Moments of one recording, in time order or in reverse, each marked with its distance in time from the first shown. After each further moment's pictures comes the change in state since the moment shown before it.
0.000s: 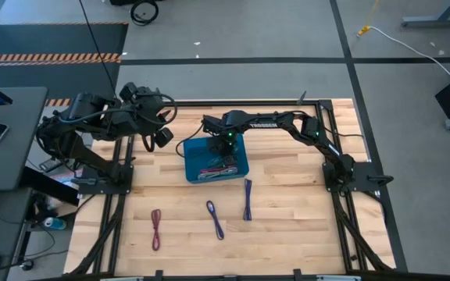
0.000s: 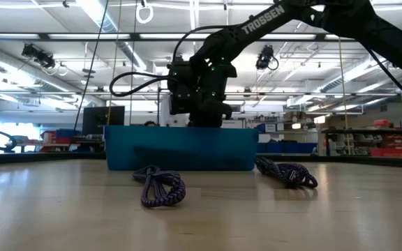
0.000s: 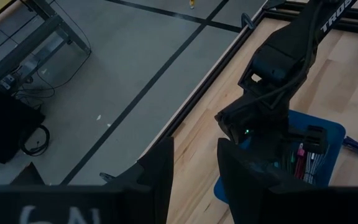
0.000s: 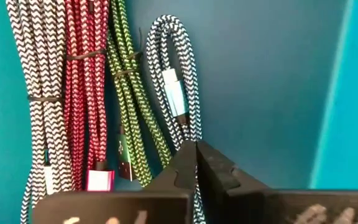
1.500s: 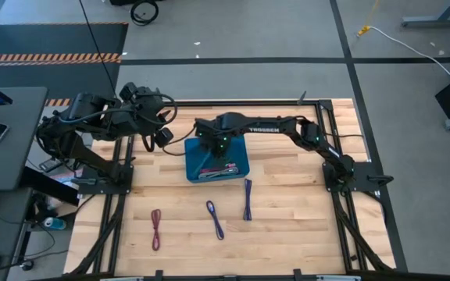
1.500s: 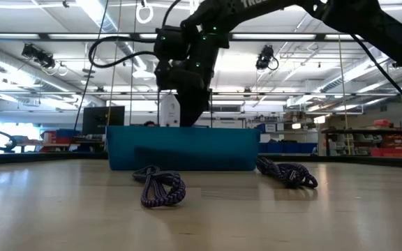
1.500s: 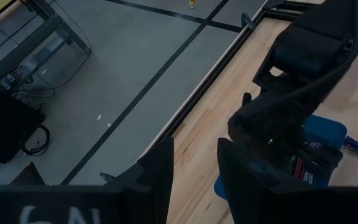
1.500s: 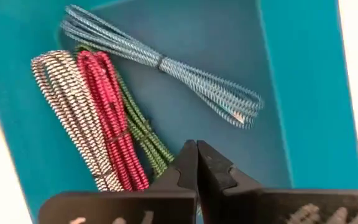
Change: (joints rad) left arm 0.000 0.000 0.000 -0.001 0.000 0.001; right arm 0.093 -0.002 0.203 -0.118 0.162 0.420
